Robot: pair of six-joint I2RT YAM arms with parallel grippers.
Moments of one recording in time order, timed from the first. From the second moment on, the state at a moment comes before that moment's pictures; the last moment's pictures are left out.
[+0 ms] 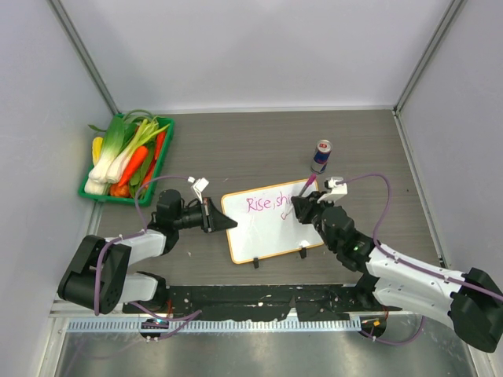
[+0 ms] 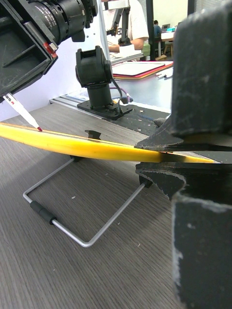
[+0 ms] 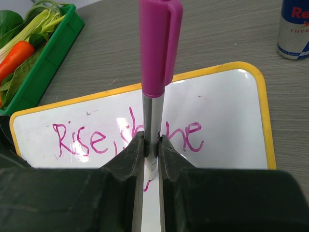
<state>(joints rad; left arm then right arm) -0.30 1.30 0.29 0.65 0.92 -0.70 0.82 0.89 0.32 0.36 0.45 0.57</state>
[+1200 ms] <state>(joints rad) -0.30 1.30 0.29 0.65 0.92 -0.70 0.82 0.82 0.37 0.37 0.42 0.58</state>
